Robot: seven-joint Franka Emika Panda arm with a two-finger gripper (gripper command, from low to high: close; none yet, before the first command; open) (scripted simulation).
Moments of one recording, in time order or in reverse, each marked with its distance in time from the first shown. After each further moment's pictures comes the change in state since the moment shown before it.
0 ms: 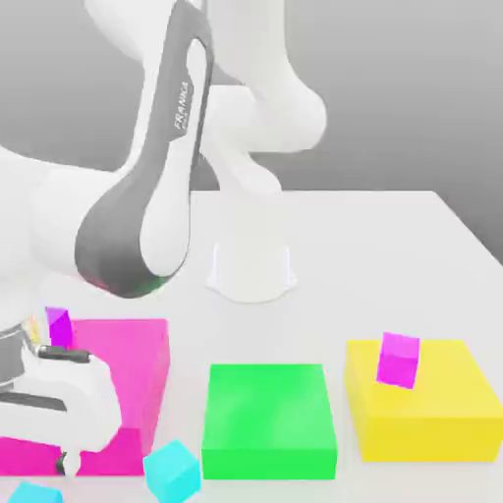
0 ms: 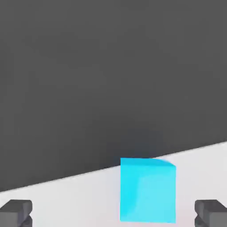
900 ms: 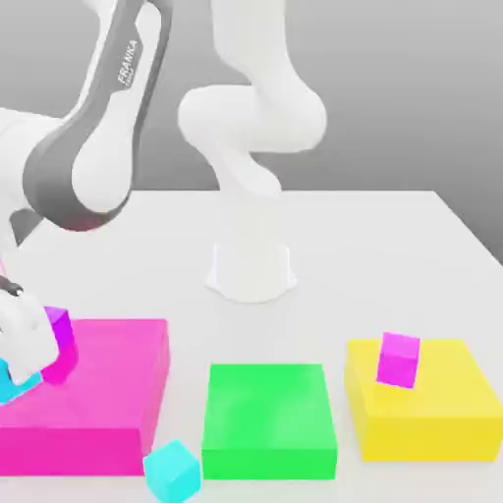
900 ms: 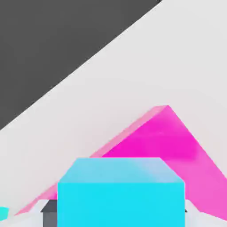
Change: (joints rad) arm -0.022 -0.395 -0.191 -0.292 -0.108 -0.115 0.432
